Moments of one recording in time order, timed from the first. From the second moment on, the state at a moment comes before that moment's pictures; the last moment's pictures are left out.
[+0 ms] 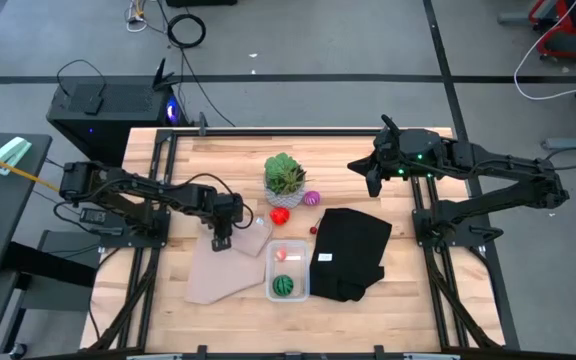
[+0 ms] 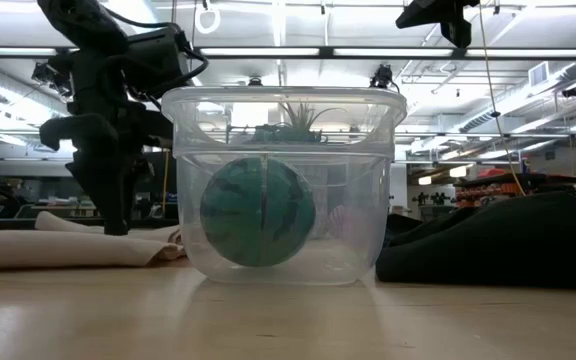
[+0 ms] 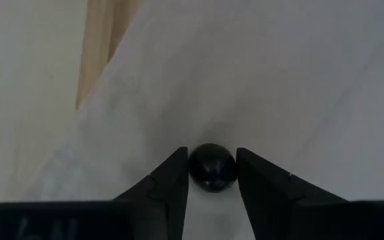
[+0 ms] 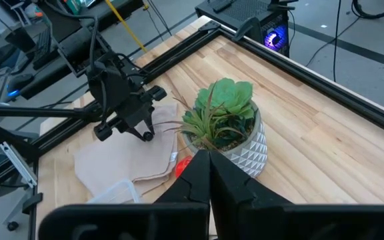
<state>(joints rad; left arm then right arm) 0.04 1.41 0.65 -0.49 0.06 -0.15 -0.13 0.94 1.07 -0.62 0.13 0.50</state>
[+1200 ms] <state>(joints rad) 0.04 1.41 0.65 -0.49 0.08 -0.15 -0.13 0.94 1.07 -0.62 0.13 0.50</state>
